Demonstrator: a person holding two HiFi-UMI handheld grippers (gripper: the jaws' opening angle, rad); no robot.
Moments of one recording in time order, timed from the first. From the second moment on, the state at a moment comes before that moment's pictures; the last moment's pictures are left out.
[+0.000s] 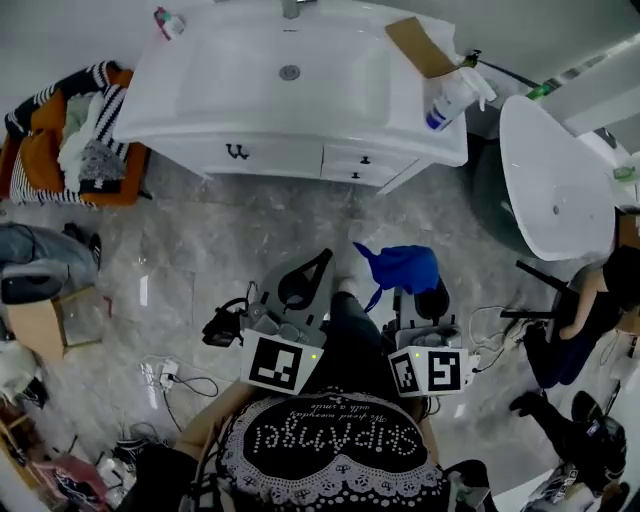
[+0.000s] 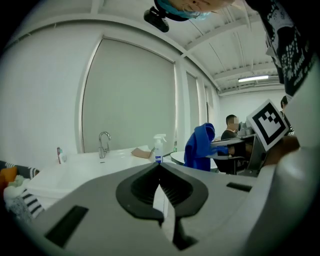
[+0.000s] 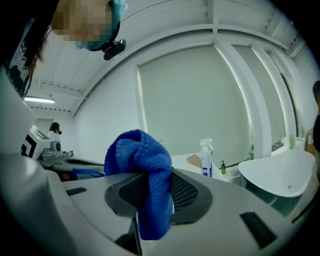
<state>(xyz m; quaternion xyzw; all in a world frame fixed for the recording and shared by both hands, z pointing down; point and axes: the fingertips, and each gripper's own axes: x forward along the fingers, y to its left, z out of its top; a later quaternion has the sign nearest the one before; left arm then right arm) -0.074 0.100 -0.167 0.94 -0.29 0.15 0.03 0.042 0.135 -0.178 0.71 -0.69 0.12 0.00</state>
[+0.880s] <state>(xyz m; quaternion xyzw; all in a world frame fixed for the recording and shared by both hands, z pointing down) 0.012 0.212 -0.162 0.95 -0.27 0.12 0.06 0.067 0.223 -0.170 0.64 -0.75 0.13 0.04</state>
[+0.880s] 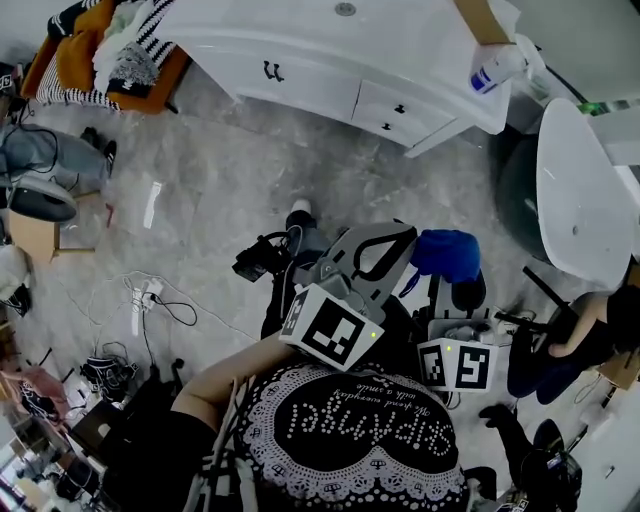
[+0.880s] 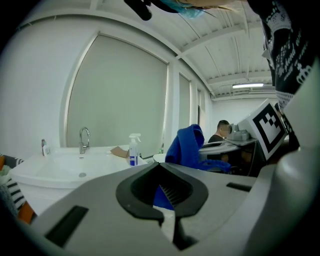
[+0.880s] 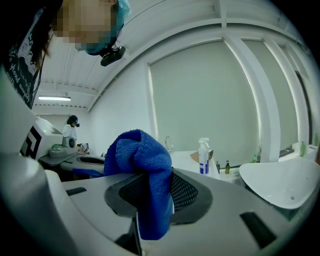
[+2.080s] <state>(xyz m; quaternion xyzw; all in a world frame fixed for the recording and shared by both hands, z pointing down) 0.025 0.219 -0.162 0.95 -0.27 0.12 0.05 0.076 0.228 -0.166 0.63 -0.76 0.15 0.03</state>
